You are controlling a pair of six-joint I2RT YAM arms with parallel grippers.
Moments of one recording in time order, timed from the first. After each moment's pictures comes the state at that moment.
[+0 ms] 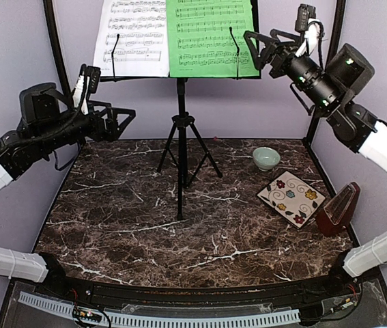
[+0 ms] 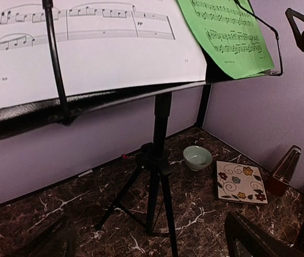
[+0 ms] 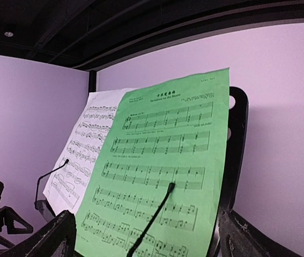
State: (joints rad) left arm -0.65 1.04 1.27 -0.33 0.00 -0.07; right arm 0.75 1.32 1.54 0.26 0.03 -0.03
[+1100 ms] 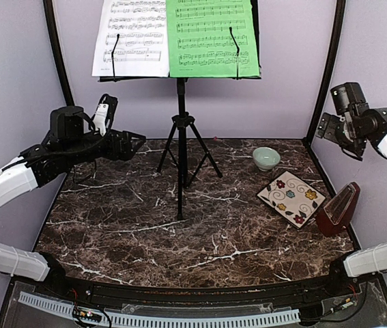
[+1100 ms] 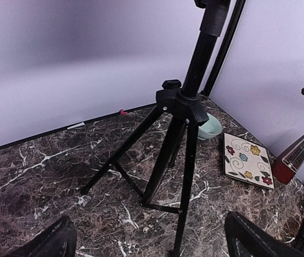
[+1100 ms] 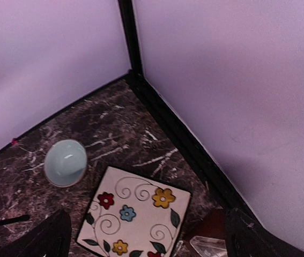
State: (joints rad) left arm -0.57 1.13 1.04 -0.20 0.10 -0.20; right arm 0.31 1.17 1.43 -0.99 0.60 0.60
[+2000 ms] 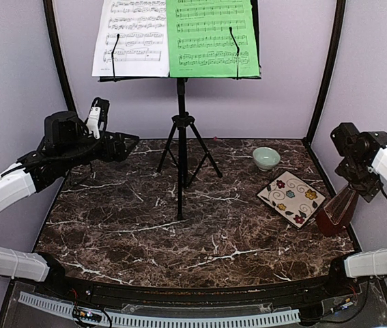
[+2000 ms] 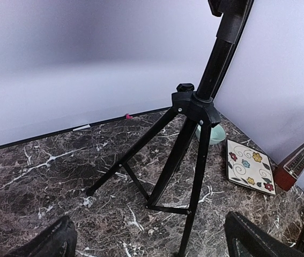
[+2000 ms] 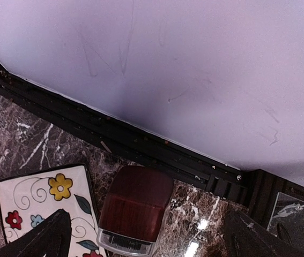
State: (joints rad) left arm -0.49 1.09 0.96 -0.12 0.14 -0.21; right arm 0.15 1.12 1.16 -1.32 0.75 1.17
